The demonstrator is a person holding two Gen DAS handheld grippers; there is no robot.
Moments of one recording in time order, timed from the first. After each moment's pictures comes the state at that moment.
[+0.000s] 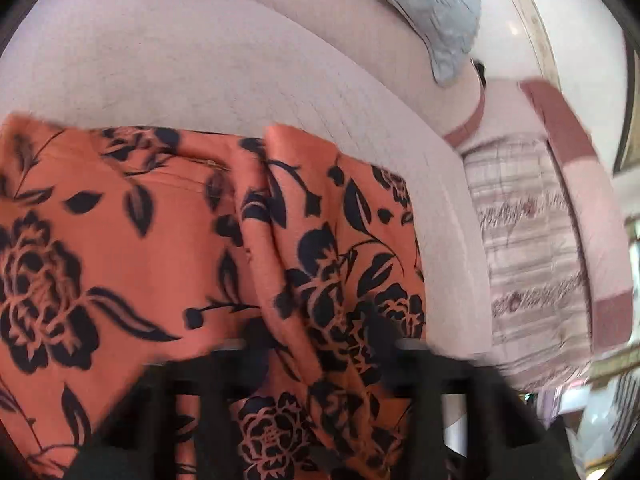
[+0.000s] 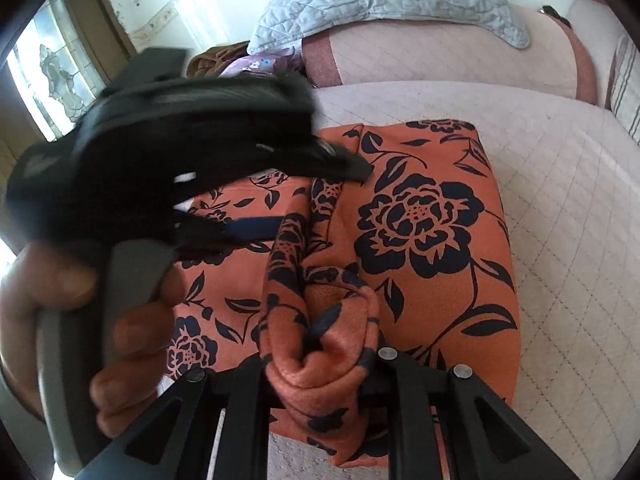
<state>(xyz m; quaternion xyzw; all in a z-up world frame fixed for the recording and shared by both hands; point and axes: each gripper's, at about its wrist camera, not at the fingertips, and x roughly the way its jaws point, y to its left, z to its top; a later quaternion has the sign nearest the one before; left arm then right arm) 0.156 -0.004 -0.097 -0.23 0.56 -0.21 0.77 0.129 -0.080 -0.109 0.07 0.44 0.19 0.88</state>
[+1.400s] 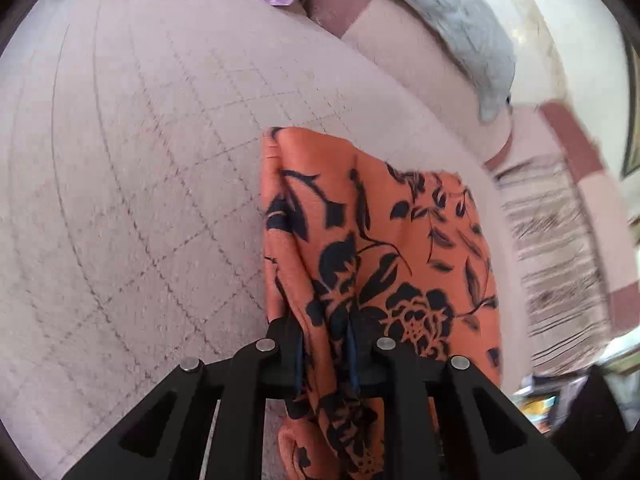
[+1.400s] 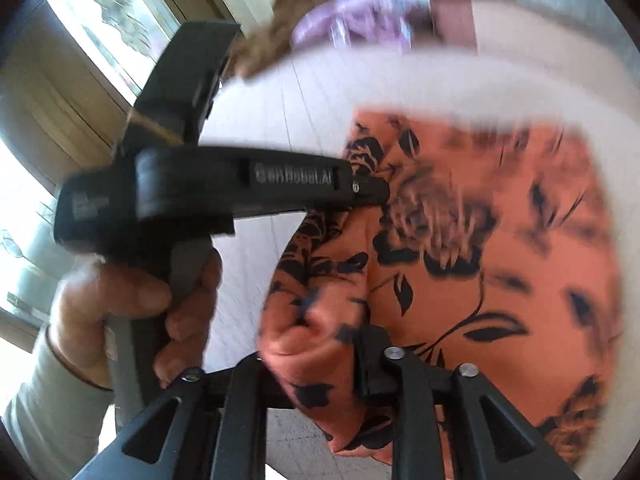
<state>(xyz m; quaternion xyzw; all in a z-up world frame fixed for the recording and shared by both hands) 0.144 0.165 -0.128 -0.25 0.53 -0.19 0.79 0.112 0.052 -0.104 0.02 0.52 0.30 0.80</state>
